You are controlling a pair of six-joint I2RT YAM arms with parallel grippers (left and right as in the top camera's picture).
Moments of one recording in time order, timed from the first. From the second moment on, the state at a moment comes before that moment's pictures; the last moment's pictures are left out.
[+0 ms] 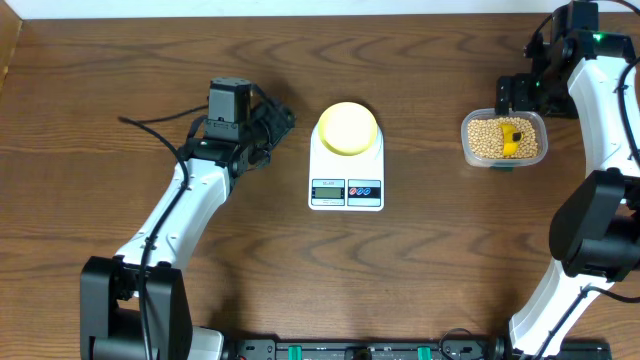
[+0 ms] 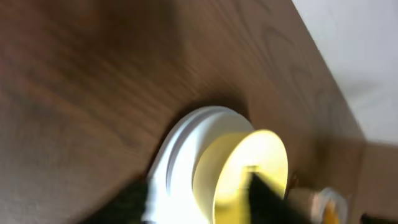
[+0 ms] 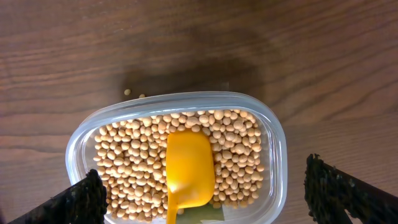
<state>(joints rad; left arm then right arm) -0.17 1.60 1.05 -0.26 0.29 -0.85 -0.14 2.05 1.86 -1.14 0.00 -0.04</state>
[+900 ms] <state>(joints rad) -0.67 1.52 1.05 -0.39 0.00 -0.26 -0.14 2.05 1.86 -1.14 0.00 -0.04</state>
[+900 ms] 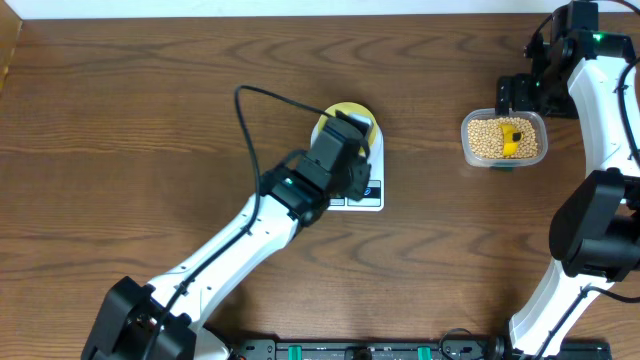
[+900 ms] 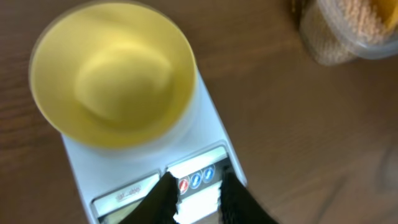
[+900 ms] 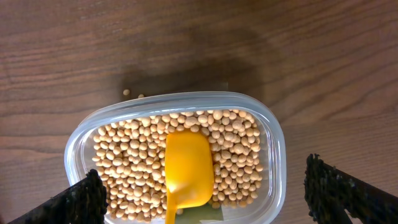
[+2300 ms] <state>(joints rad) -0.70 1.76 1.06 -0.23 0.04 -0.30 -0.14 2.05 1.86 -1.14 0.01 -0.04</state>
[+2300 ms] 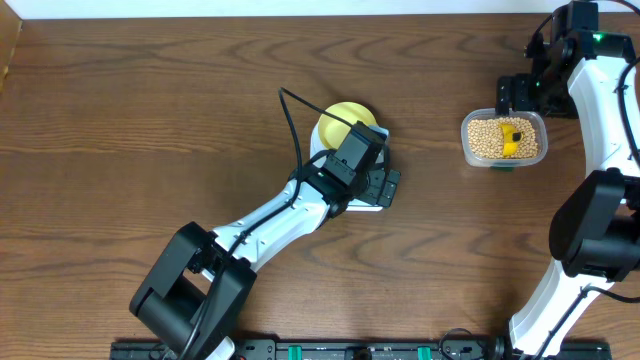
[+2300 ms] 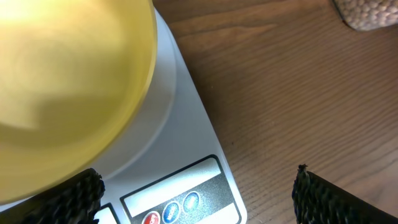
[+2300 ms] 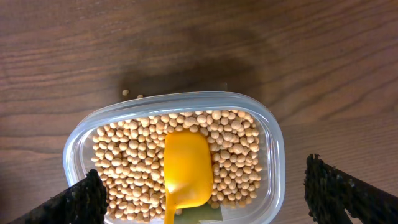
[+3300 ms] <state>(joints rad) -0.74 1.78 1.28 -0.58 0.13 -0.30 -0.14 2.05 1.86 -1.14 0.01 -0.04</state>
